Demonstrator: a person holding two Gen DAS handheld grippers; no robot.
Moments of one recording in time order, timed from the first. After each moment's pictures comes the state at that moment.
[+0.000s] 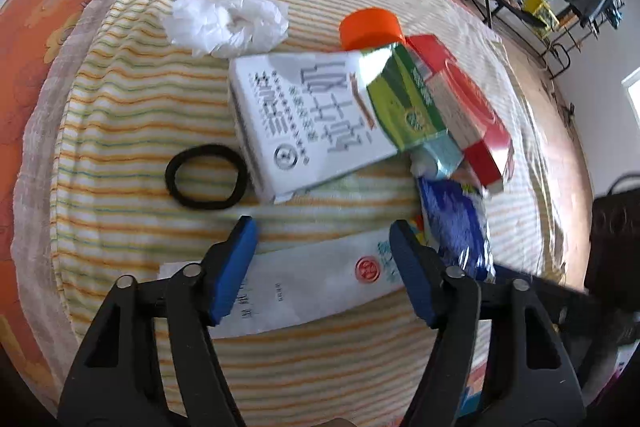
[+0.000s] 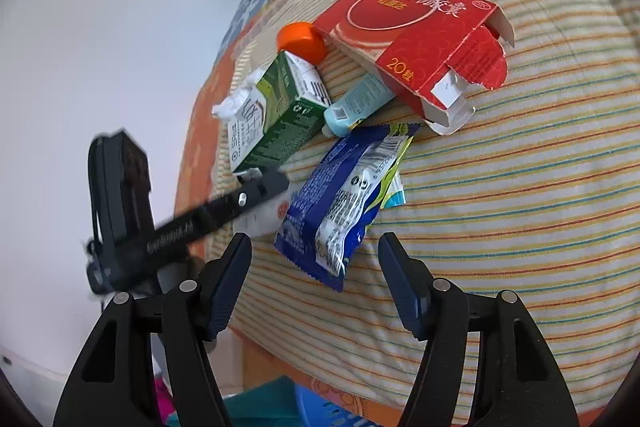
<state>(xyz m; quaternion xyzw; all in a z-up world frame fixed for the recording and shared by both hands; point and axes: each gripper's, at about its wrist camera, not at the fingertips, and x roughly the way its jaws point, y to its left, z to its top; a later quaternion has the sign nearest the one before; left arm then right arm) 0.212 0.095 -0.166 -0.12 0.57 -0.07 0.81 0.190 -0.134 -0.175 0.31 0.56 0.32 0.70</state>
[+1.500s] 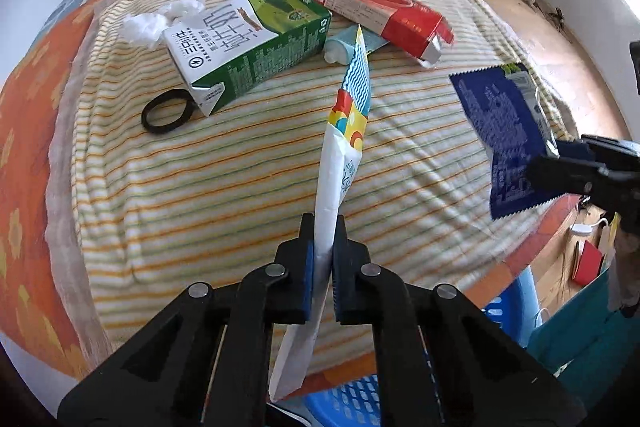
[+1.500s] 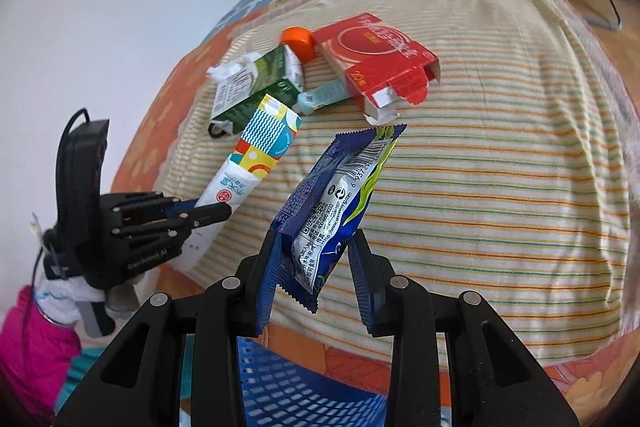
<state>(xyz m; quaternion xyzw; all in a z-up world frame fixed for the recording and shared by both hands) 0.122 0.029 -0.148 0.03 0.56 -0.11 0.82 0.128 -0.166 -0.135 0.12 0.51 0.32 0.79</state>
